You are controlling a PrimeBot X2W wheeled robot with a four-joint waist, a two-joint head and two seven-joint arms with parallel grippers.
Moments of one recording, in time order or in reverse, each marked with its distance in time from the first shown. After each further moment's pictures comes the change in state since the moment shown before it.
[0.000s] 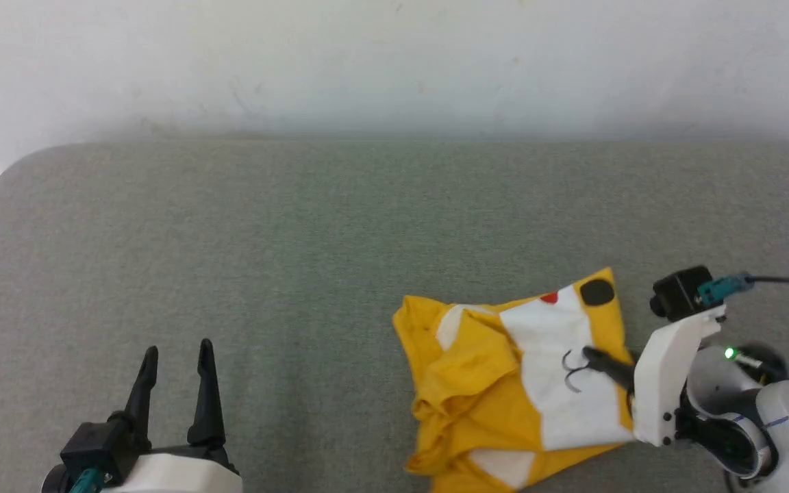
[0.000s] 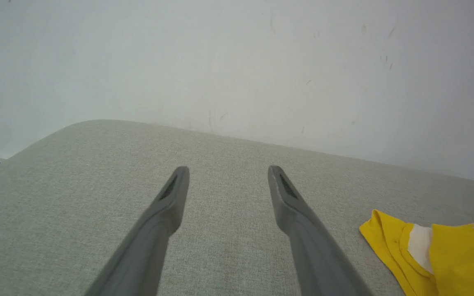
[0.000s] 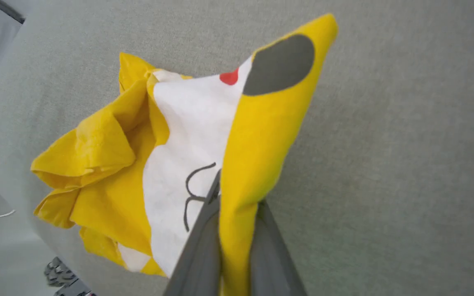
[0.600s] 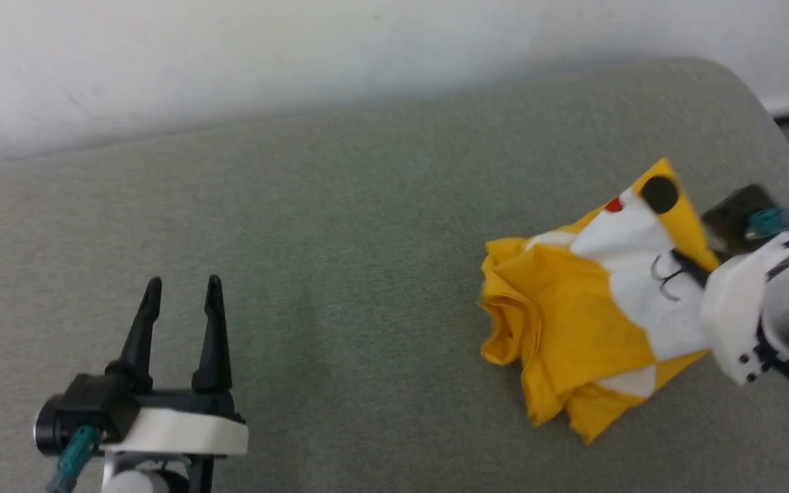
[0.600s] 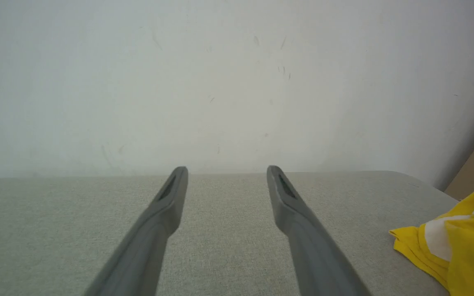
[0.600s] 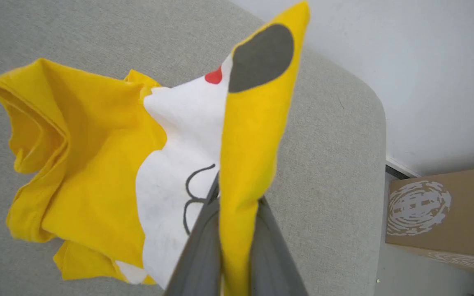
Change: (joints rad) left arm -0.089 0.005 -0.018 -0.093 0.043 -0.035 0.000; right arm -0.171 -0.341 0.145 -0.261 -0.303 0.001 -0.007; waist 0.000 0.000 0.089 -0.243
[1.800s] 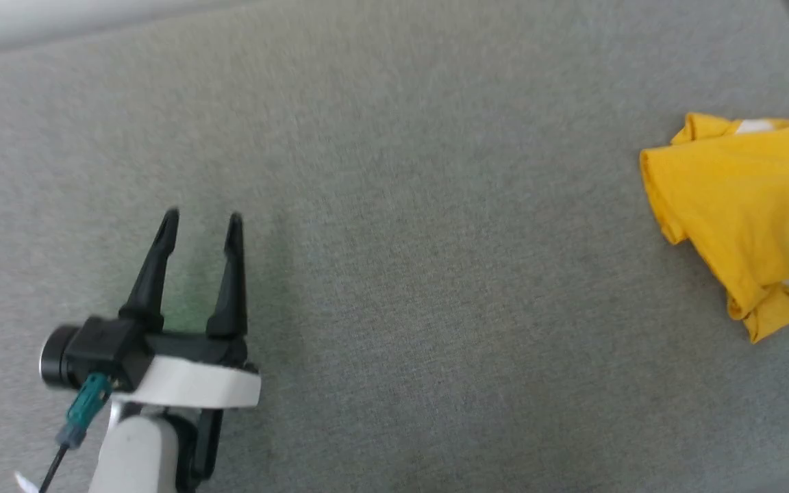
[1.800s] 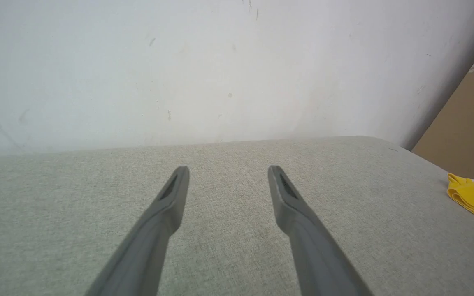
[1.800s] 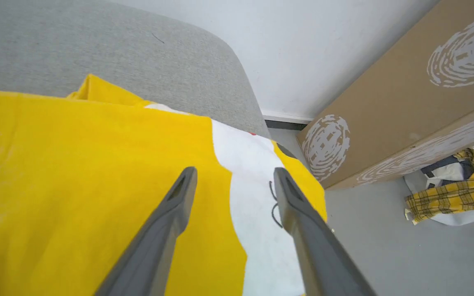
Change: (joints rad) left arm -0.148 0.053 -0.081 0.000 0.007 0.001 0.001; right arm -0.082 0.185 -0.448 0.693 -0.334 0.000 -0.837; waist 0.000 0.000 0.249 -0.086
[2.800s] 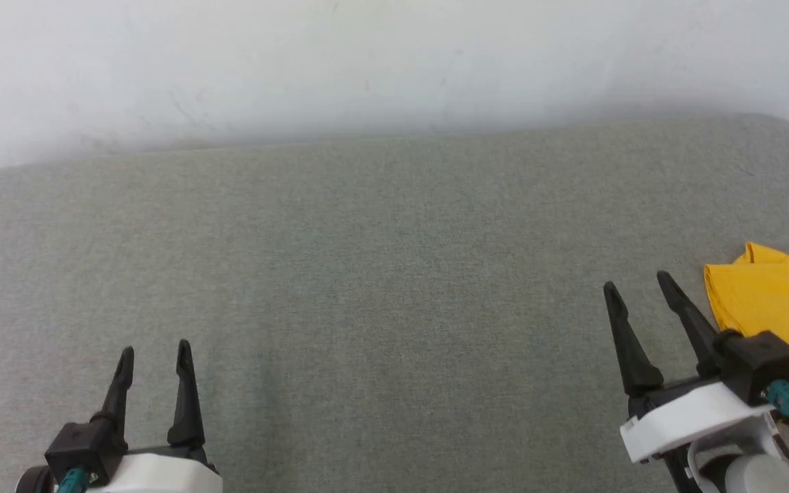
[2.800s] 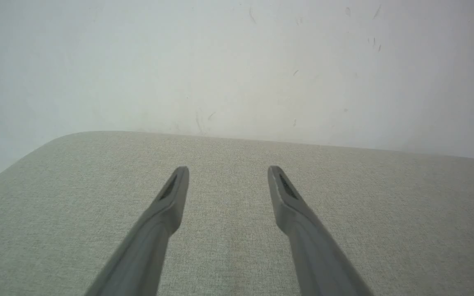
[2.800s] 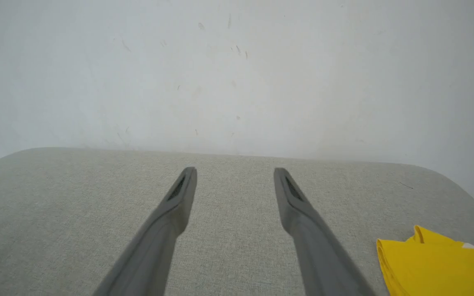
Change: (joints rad) left arm 0.235 -0.021 0.124 0.091 -0.013 0.057 -0.001; right arm 0.459 0.356 0.128 -0.658 0.066 -0.001 0.079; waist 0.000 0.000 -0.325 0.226
